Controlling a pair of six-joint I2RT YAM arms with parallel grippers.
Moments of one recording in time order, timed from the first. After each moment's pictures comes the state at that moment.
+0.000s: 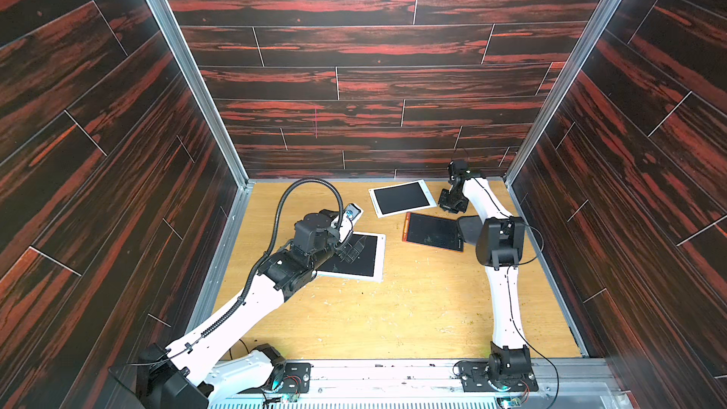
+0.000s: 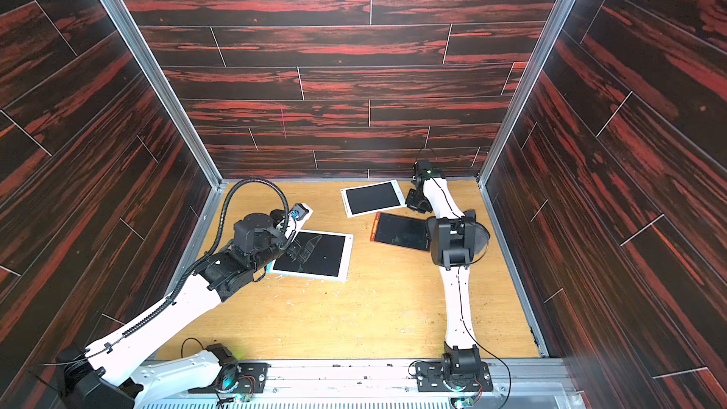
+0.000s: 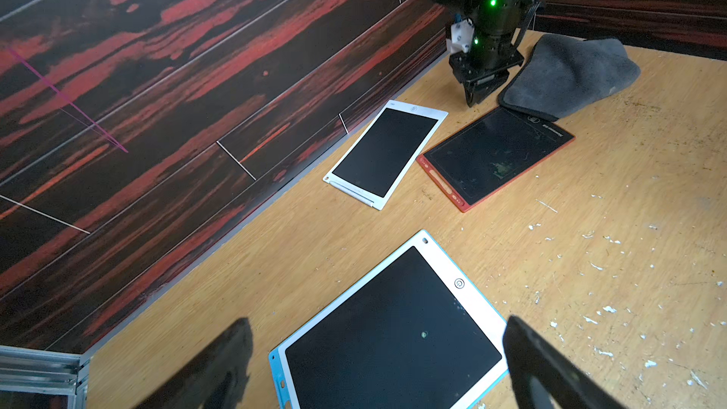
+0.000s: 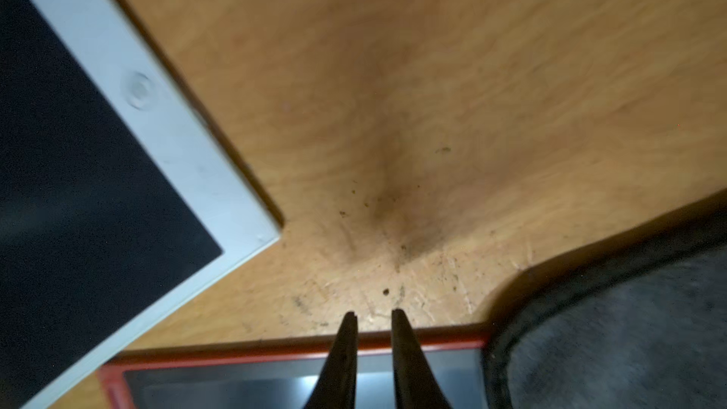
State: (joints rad) left arm -0.61 1.12 0.96 -0.25 -0.04 0.29; right arm 0.12 2.57 2.37 -1.10 0.04 0.45
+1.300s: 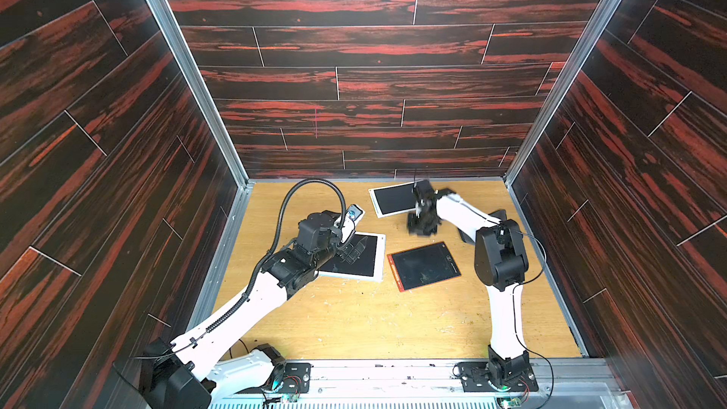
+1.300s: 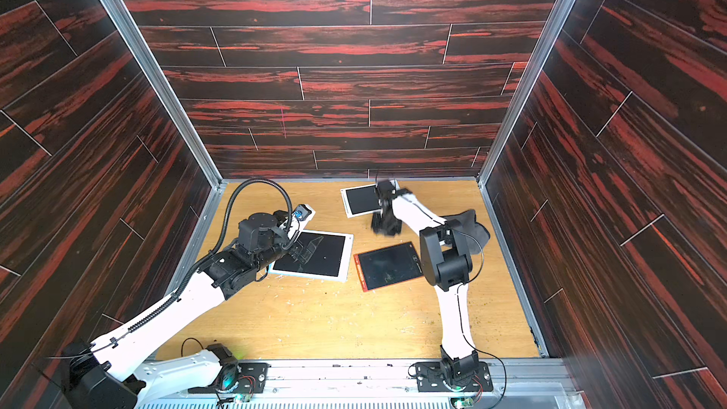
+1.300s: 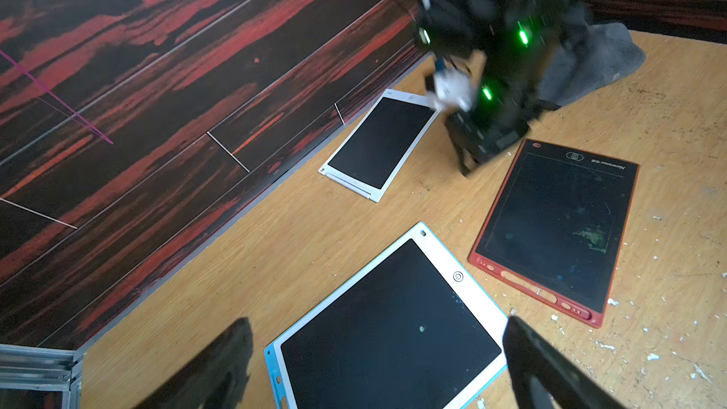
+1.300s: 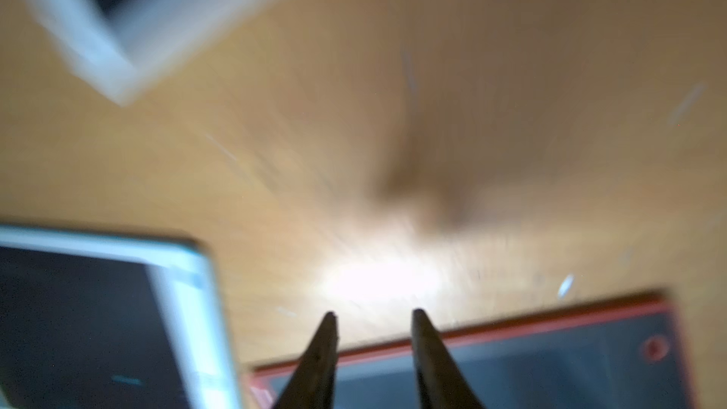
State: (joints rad) left arm -0.61 1.15 0.96 -0.25 -0.04 0.29; right arm 0.39 2.21 1.89 -0.91 -0.07 0.50
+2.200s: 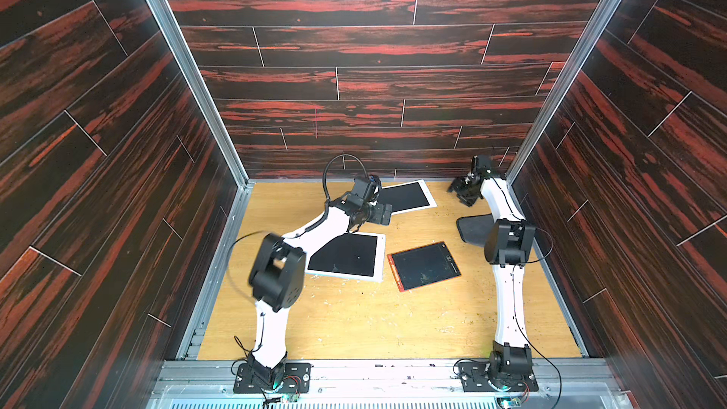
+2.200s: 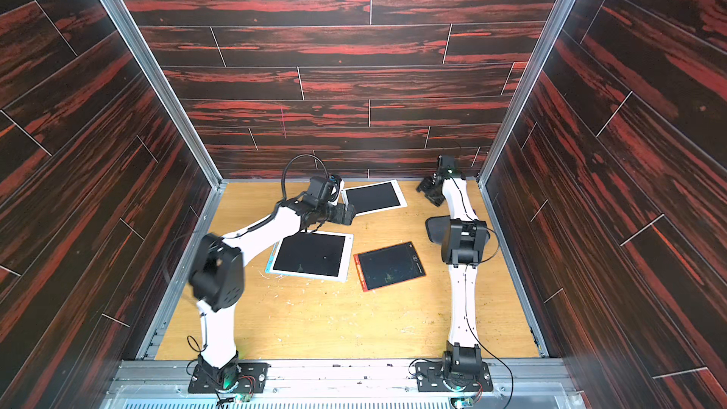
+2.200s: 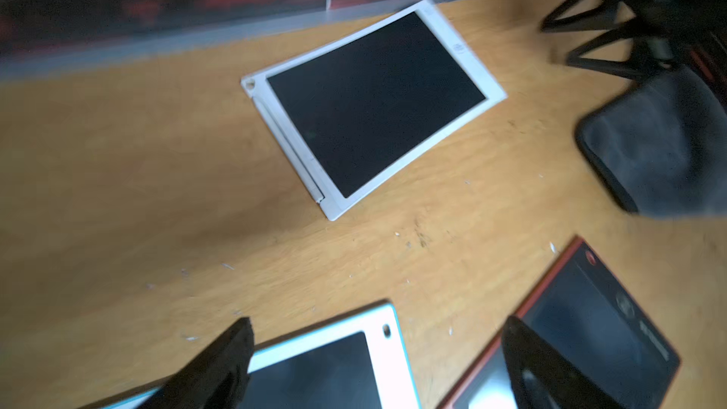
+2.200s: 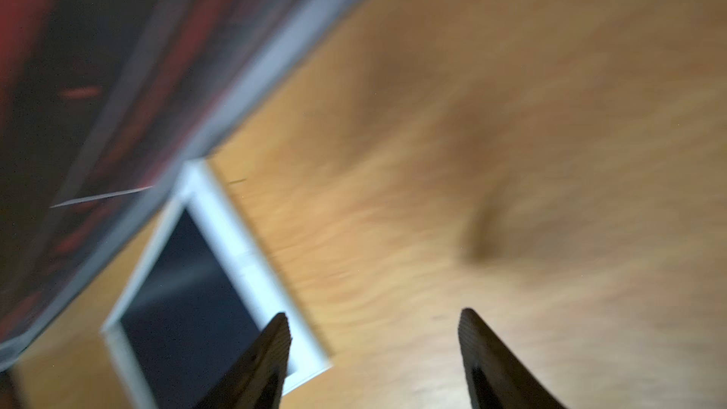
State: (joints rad) left arm -0.50 2.08 1.68 -0.36 0.08 -0.29; right arm 0.00 2.67 2.59 -0.93 -0.25 0.58
